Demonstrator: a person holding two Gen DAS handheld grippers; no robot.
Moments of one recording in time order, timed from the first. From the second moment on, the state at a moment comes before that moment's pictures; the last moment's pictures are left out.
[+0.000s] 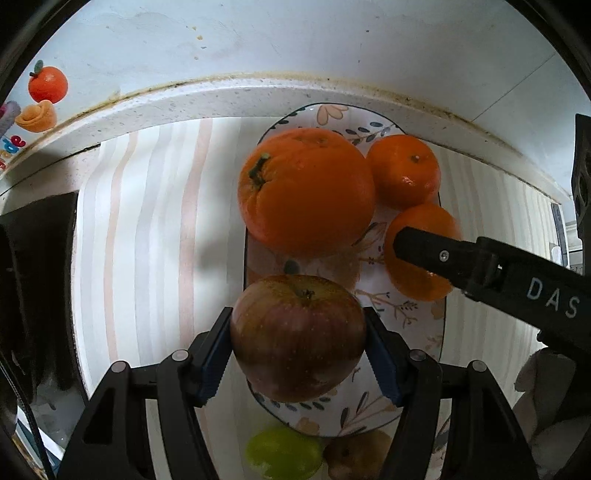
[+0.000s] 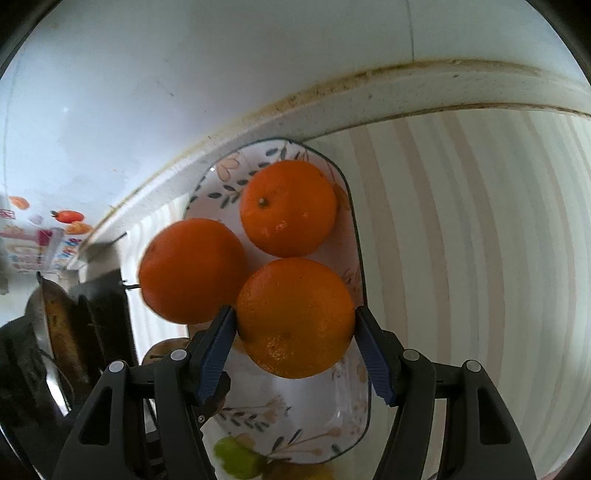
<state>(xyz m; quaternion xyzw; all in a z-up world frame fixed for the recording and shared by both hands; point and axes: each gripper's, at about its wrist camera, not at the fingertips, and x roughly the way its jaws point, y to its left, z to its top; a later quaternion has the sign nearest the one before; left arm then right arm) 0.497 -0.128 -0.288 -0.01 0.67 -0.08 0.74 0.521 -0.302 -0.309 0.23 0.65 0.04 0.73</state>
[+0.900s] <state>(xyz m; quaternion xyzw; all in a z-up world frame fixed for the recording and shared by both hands) 0.450 -0.064 -0.215 0.00 0.61 -0.03 0.79 0.450 -0.291 -0.232 0.08 0.61 -0.01 0.78</state>
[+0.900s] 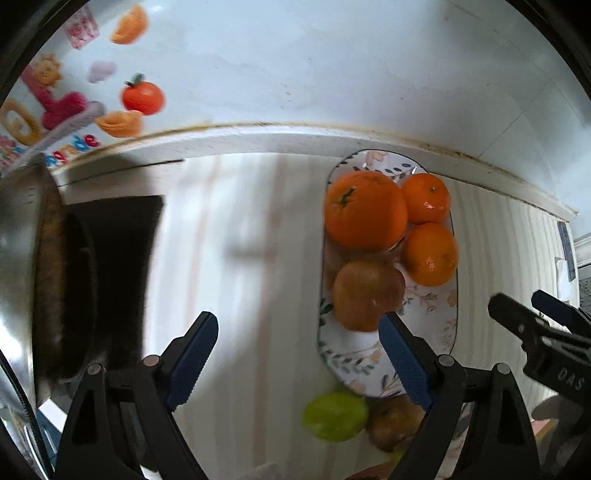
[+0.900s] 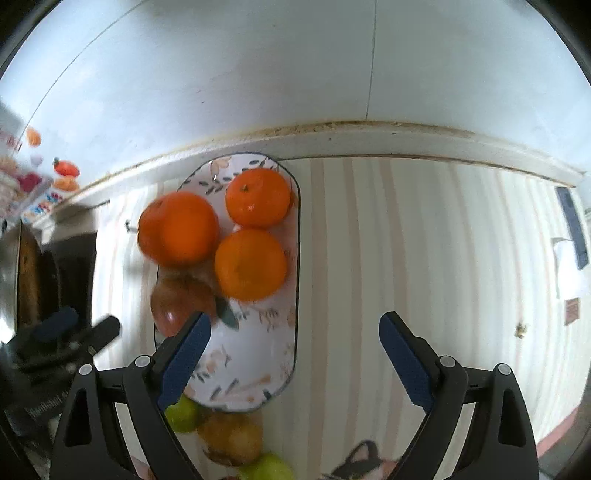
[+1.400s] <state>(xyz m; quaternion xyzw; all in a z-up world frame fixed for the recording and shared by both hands) 0.375 -0.060 -0.164 0.01 0.58 -0.05 0.81 0.359 -0.264 -0.169 0.07 0.58 -0.03 0.81</state>
